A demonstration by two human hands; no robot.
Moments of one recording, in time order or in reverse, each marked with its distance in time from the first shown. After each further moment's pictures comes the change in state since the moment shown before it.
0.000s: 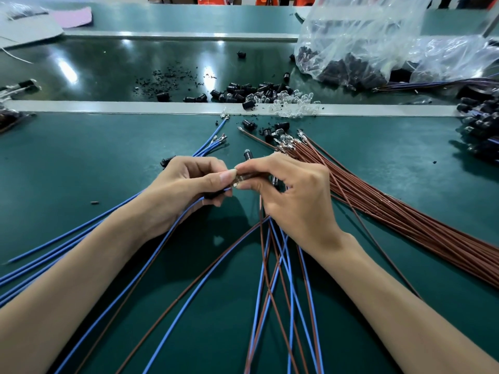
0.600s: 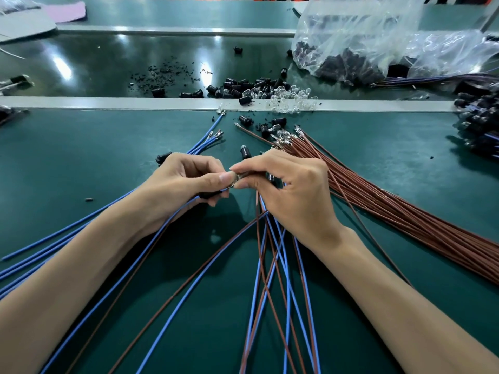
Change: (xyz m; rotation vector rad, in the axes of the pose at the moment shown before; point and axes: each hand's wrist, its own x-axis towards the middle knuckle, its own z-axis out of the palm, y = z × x) left_hand 0.002 -0.004 -0.004 0.081 -0.042 0.013; right_hand 0.001 0.003 -0.002 -0.005 -0.026 -0.032
